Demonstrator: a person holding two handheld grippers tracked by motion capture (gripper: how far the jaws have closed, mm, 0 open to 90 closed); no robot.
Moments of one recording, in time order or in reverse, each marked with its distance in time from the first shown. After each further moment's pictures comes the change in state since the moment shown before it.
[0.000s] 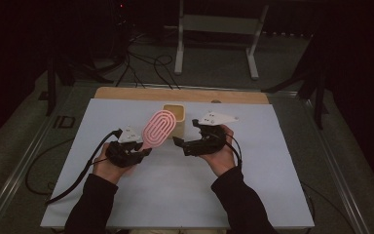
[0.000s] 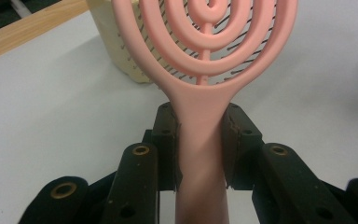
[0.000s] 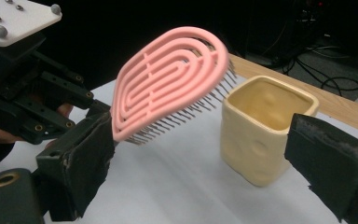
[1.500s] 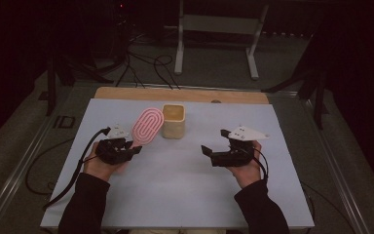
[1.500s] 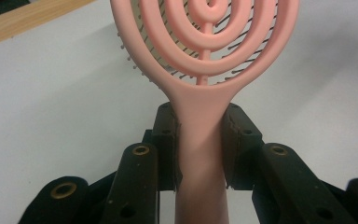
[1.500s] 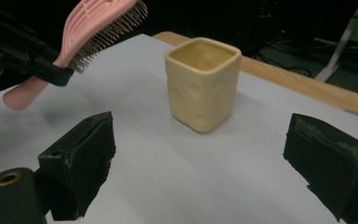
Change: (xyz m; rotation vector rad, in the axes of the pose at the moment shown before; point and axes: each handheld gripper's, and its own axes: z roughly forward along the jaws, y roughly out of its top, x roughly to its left) left arm 0.026 -0.014 -0.007 0.013 0.015 -0.057; right arm -0.028 -0.047 -0.056 -0.010 -0.125 0.004
